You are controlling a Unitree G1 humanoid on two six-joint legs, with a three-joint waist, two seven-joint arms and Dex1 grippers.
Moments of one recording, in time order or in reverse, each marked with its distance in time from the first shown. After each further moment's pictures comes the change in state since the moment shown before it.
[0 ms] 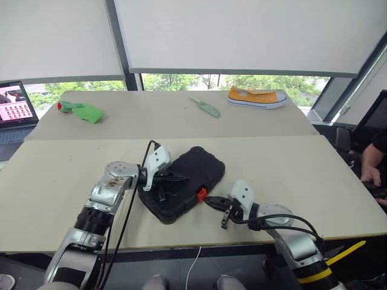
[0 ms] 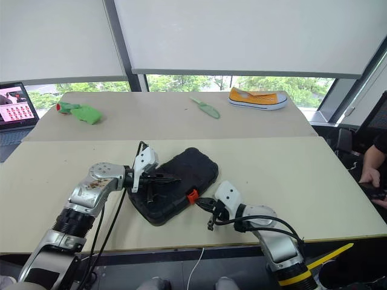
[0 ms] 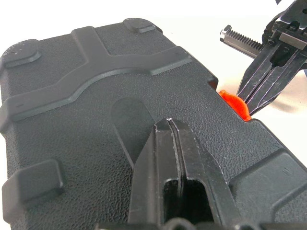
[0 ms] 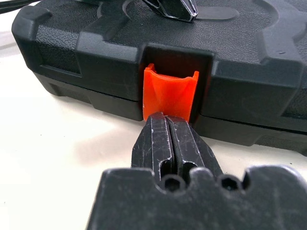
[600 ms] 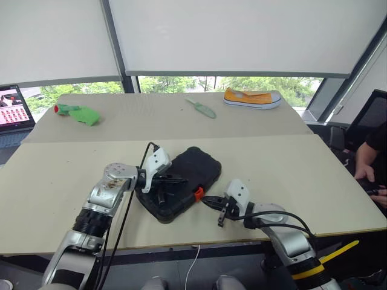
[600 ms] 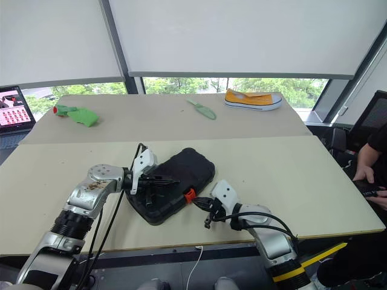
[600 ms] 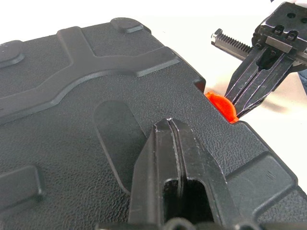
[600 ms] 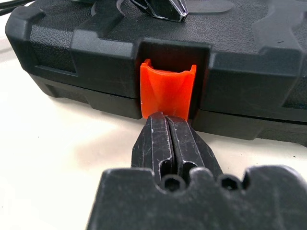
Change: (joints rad) left arm 0.018 0.009 0.000 -0.020 0.000 0.018 0.000; right arm -0.024 0.051 0.001 0.058 -0.005 -0.003 0.000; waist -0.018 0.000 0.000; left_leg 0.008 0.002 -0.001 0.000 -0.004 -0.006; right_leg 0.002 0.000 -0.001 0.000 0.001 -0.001
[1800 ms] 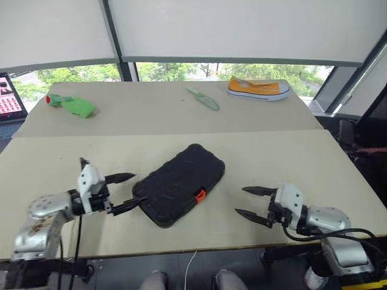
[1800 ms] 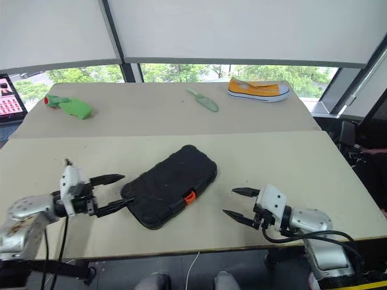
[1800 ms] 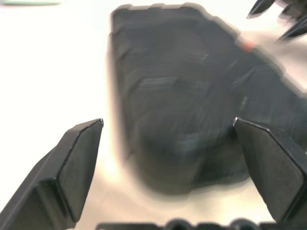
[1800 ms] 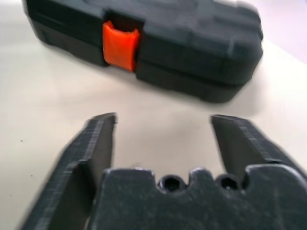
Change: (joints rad) left arm 0.564 0.268 0.485 -0.155 -0.163 -0.274 0.009; right arm 0.153 -0.303 -0.290 0.031 0.144 -0.438 0.323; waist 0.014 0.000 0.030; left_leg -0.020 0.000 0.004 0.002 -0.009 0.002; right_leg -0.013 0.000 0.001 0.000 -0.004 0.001
